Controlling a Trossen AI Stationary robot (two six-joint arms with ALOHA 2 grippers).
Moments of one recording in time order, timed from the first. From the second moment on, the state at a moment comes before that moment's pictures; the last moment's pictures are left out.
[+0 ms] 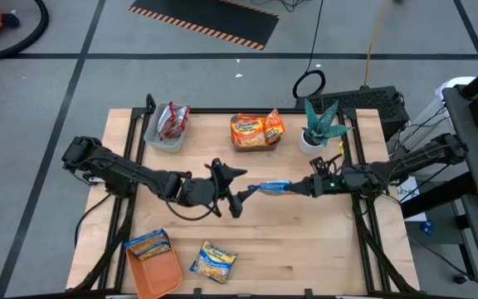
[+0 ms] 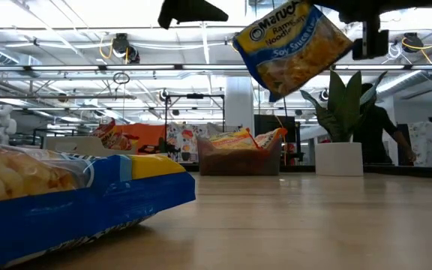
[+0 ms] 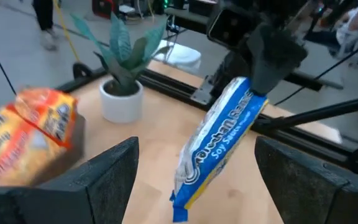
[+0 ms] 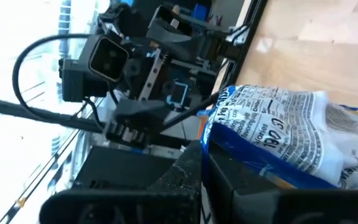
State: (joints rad) left arm -0.30 1.57 1.14 0.12 -0.61 -0.39; right arm 0.31 0.83 0.44 0.29 0.26 1.35
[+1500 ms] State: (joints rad) left arm -0.08 1.87 1.14 0.34 -0.17 -0.16; right arm 0.14 0.93 0.57 0.10 0.13 1.42
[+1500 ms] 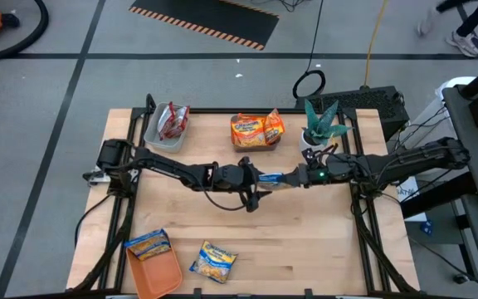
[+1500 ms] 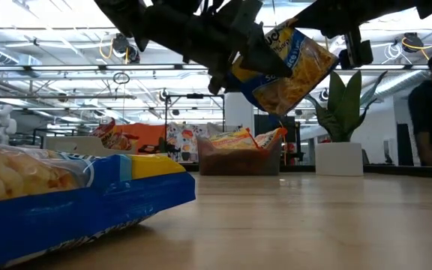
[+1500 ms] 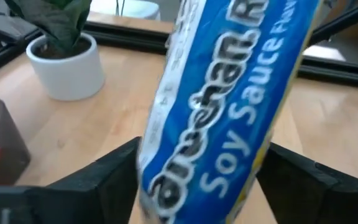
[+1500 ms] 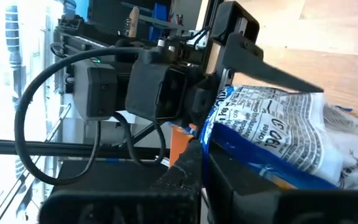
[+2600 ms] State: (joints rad) left arm -0.08 1.85 1.14 0.38 -0.13 -0.29; right arm -0.06 0.88 0.57 0.07 -0.06 1.23
